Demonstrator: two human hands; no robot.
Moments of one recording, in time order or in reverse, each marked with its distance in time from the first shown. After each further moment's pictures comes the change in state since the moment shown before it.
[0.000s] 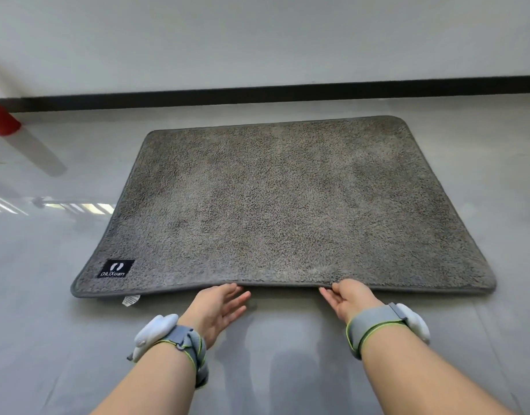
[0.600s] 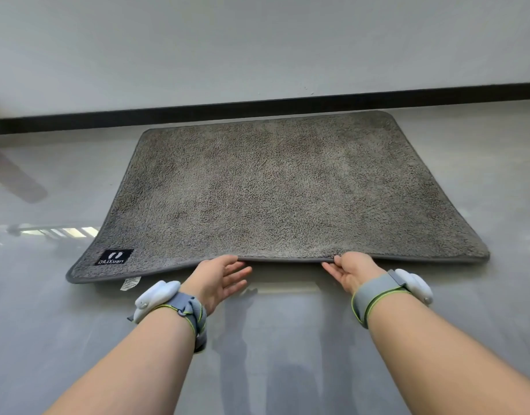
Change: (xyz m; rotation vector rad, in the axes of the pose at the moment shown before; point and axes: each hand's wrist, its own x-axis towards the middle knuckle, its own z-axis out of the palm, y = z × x) left_hand 0.067 0.099 0.002 0.139 -0.095 0.074; right_hand 0.021 -0.049 0.087 -0.080 -0.080 -0.159
